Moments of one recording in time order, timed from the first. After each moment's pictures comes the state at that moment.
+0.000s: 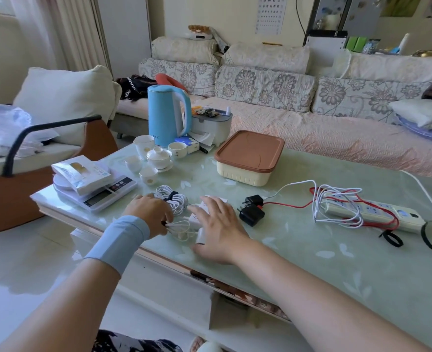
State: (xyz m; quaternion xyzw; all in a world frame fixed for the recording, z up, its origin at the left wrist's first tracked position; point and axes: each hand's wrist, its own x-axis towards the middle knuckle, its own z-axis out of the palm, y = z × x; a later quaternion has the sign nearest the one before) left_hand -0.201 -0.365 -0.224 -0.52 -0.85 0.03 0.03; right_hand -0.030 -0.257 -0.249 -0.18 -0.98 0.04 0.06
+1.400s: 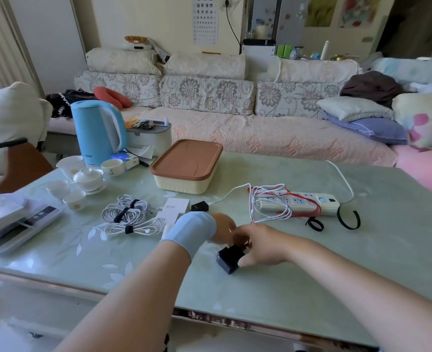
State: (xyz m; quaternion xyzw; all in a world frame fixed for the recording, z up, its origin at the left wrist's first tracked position) left_hand 0.010 -0.189 -0.196 -0.64 -0.72 0.09 -0.23; right_hand 0.161 -0.148 -0.218 -0.32 -0.90 0.28 -0.02
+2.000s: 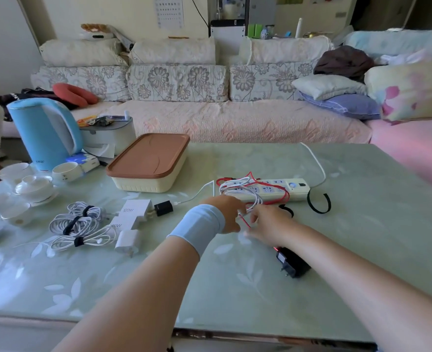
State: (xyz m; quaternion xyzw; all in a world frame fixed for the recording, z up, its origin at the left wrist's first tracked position) left_hand 0.080 -0.112 -0.211 -0.73 -0.68 0.04 -0.07; right_hand 0.230 -0.084 -0.231 -0.51 -0.84 0.16 0.03
